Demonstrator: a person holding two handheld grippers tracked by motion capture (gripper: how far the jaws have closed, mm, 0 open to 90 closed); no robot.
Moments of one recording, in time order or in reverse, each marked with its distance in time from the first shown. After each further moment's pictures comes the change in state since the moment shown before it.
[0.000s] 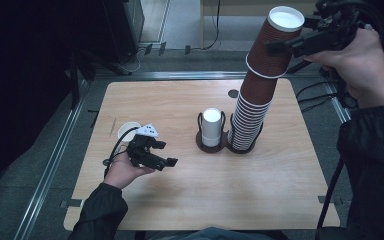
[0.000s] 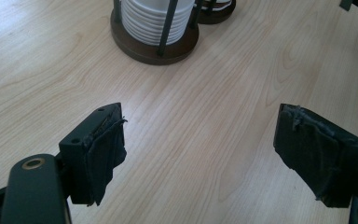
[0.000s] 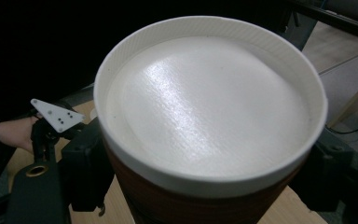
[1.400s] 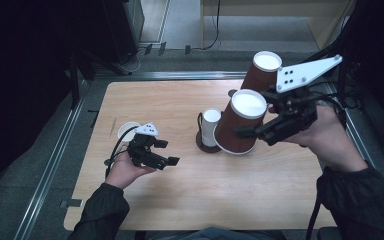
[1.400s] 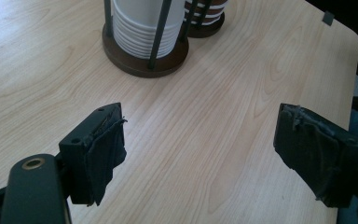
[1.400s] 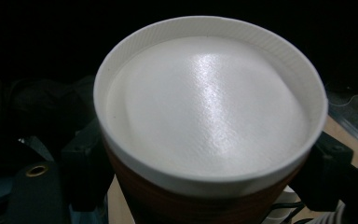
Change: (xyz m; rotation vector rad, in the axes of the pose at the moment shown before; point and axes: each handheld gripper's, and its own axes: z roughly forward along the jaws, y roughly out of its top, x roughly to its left) left arm -0.003 0.004 -0.001 -0.041 -0.033 -0.007; right arm 0.106 -0.080 0.039 0.018 0.322 -0.061
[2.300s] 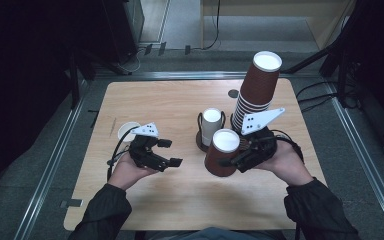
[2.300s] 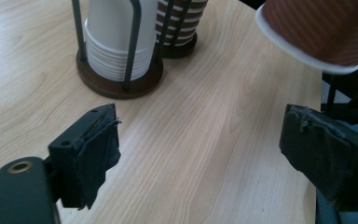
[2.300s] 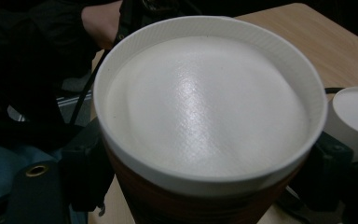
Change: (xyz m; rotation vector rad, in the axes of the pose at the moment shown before) left arm -0.007 0.003 0.000 -0.078 -0.088 0.037; right arm -0.017 -0.100 0.086 0.082 0.023 0.034
